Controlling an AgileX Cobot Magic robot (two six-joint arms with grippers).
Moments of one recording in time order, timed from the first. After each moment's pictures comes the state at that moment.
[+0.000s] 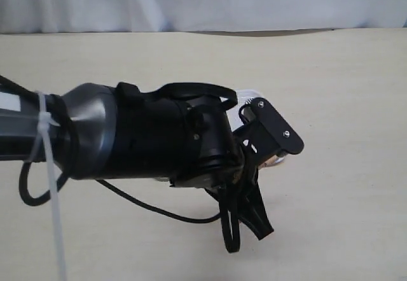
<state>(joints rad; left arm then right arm) -1.11 1.88 -1.19 0.37 0.59 -0.31 -0.02 0.00 0.00 0.31 0.36 -0.22</state>
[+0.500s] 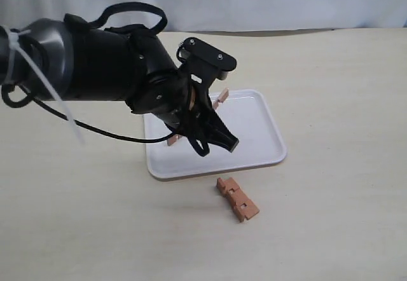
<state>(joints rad) -0.84 1.88 -1.20 0.31 0.50 -0.37 -0.02 0.00 0.00 0.31 0.36 -0.22</state>
